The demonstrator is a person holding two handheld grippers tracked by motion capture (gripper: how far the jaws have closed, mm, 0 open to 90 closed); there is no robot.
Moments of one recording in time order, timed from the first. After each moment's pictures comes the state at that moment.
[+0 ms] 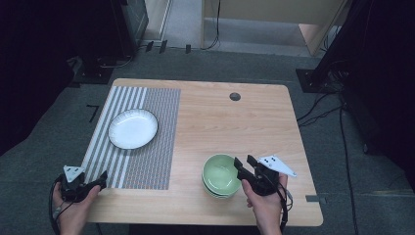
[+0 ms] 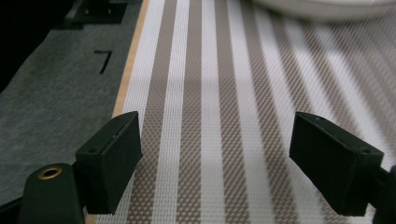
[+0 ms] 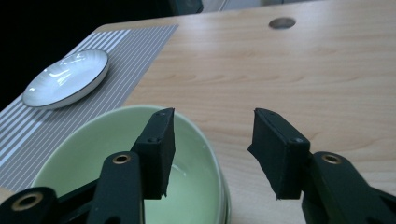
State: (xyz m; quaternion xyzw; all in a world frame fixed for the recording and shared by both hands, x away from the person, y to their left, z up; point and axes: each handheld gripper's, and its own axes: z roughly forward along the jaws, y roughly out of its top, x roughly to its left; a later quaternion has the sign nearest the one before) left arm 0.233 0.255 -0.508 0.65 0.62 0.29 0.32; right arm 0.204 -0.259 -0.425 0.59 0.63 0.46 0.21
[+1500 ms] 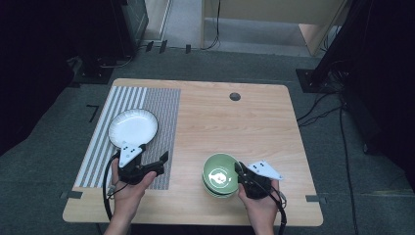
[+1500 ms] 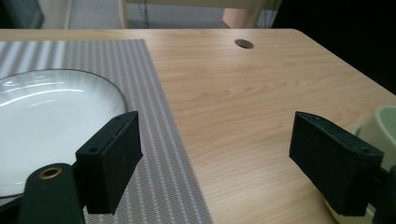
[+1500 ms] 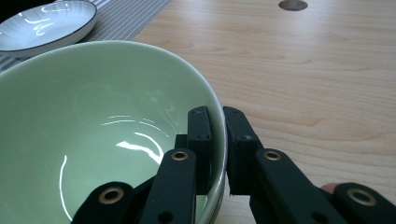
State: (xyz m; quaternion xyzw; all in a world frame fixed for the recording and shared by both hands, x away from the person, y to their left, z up) left arm 0.243 0.083 -0.417 0.70 0.48 0.22 0.48; right arm 0.205 -0.250 -0.458 0.55 0.68 0.42 0.24
